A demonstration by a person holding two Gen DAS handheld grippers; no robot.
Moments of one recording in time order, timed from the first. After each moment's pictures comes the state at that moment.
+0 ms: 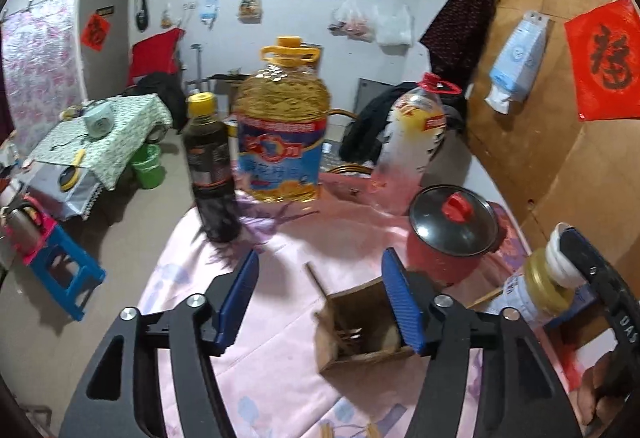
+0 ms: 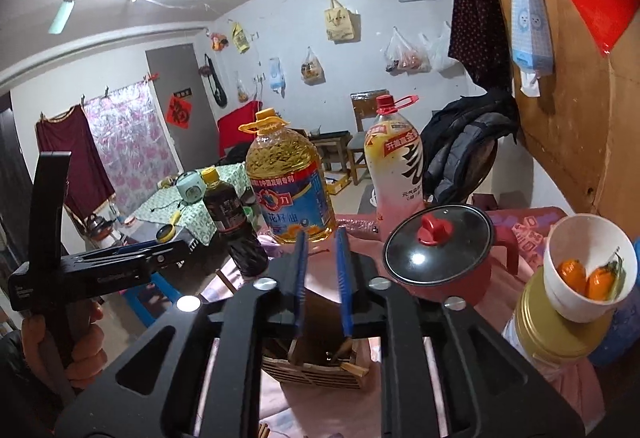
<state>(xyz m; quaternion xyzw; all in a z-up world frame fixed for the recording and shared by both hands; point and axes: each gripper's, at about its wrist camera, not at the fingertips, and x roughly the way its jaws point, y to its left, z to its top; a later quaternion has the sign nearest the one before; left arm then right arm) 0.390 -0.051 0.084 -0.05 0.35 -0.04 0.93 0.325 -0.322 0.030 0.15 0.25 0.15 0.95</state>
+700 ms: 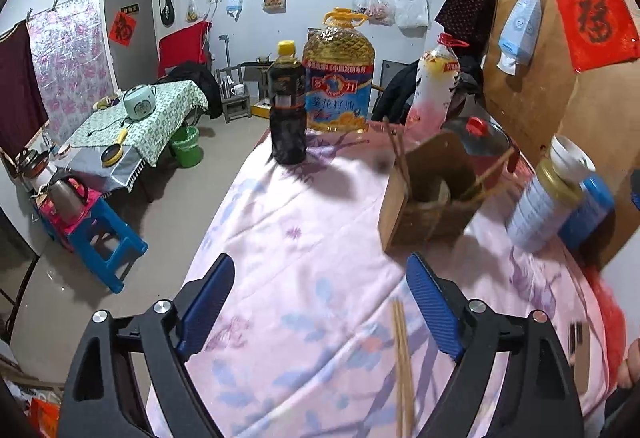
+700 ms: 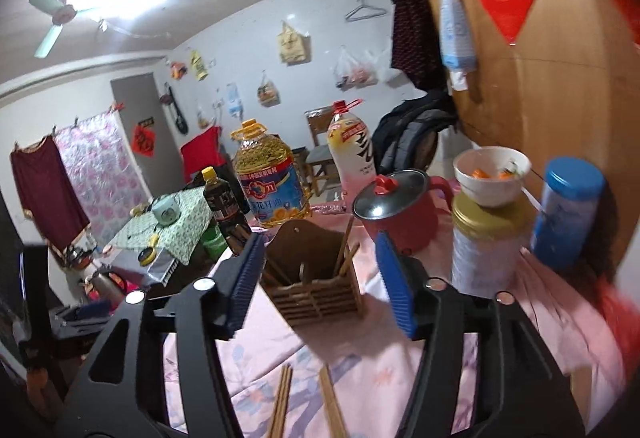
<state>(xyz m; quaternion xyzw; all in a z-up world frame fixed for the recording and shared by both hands) 0.207 0.020 0.049 -0.02 0.37 -0.01 0.93 0.138 -0.307 0.048 0.19 0.23 0.04 0.95</state>
